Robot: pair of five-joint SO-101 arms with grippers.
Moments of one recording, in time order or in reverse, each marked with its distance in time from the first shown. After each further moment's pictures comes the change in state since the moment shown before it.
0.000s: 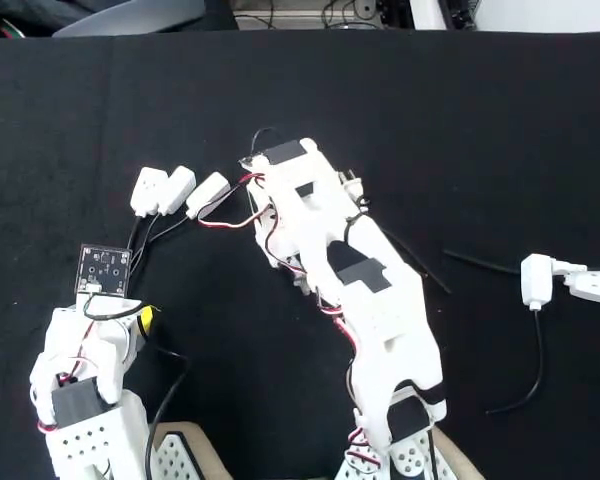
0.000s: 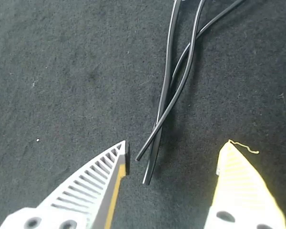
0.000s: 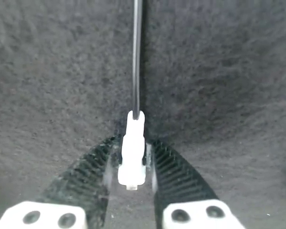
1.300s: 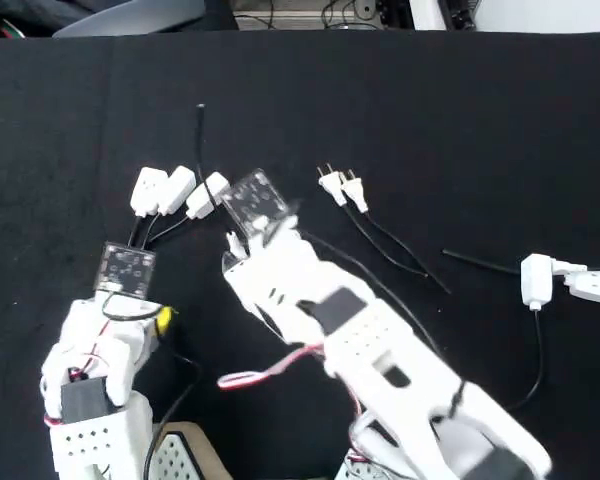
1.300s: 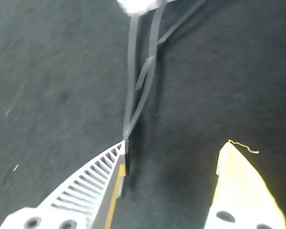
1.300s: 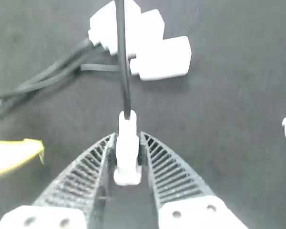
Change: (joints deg) left arm 8.1 0.0 0.0 0.0 0.0; right arm -13.6 -78.9 79.4 -67.6 -1.6
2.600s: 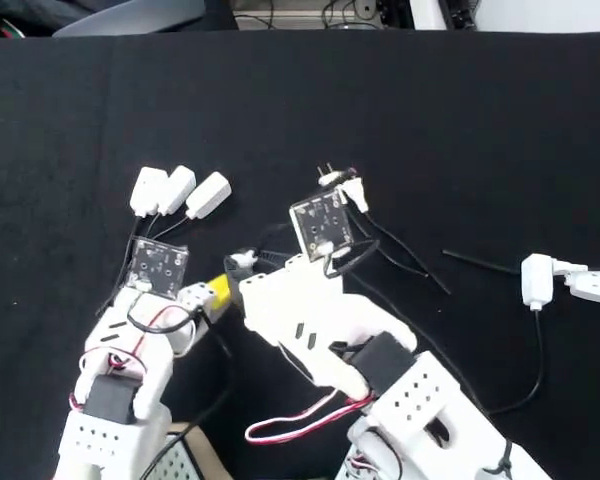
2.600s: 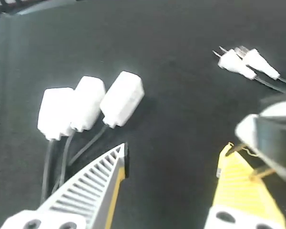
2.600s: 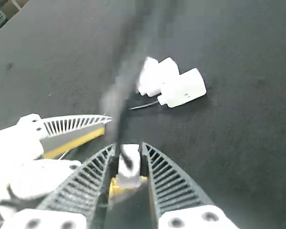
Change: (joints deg) left arm 24.6 0.3 -0.4 -21.6 23.1; right arm -3.4 -23.4 3.2 15.2 -19.2
